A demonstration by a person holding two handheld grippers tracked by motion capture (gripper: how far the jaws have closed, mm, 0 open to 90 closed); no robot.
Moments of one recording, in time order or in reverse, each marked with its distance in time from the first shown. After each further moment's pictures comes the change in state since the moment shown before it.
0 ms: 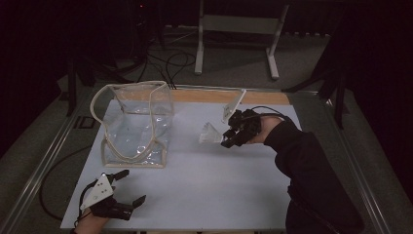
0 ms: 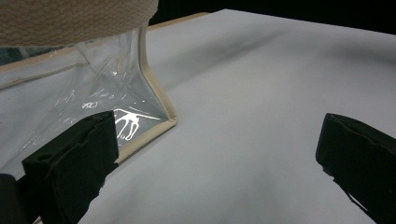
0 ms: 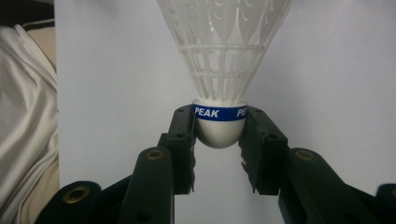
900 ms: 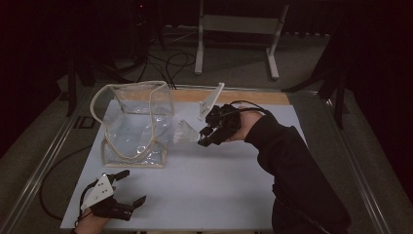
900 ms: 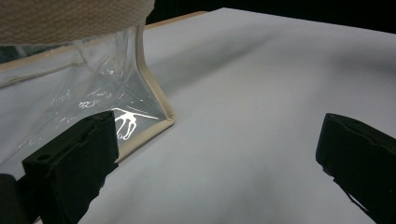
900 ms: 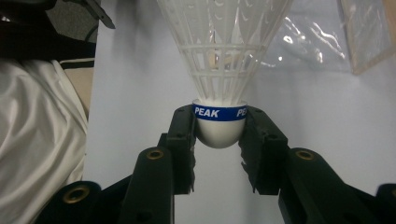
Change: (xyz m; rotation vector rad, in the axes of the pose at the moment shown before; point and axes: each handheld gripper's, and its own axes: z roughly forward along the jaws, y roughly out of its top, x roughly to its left) left arm -0.001 0.000 0.001 0.004 -0.006 0.002; right arm 0.024 0.065 -0.004 -0.079 0.033 -0.109
